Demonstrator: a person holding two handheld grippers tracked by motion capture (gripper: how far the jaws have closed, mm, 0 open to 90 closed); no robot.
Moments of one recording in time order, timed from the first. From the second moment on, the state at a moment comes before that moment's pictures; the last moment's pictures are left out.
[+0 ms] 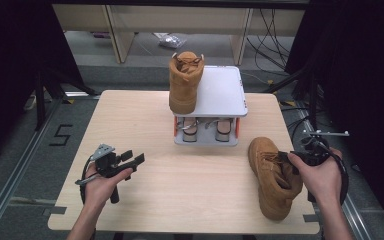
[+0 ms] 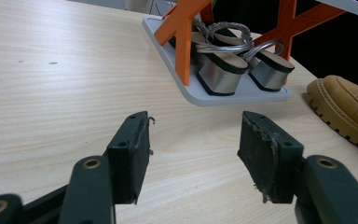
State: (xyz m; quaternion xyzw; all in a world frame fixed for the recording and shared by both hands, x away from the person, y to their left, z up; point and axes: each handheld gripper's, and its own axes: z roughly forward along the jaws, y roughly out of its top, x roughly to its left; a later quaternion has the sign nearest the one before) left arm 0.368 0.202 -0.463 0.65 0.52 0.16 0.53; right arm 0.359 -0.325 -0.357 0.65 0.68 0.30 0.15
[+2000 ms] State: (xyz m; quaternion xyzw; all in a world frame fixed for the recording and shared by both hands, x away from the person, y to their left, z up) left arm 0.368 0.201 -0.467 0.65 0.52 0.15 0.53; right arm 0.353 -0.342 -0.389 0.69 0.70 0.17 0.06
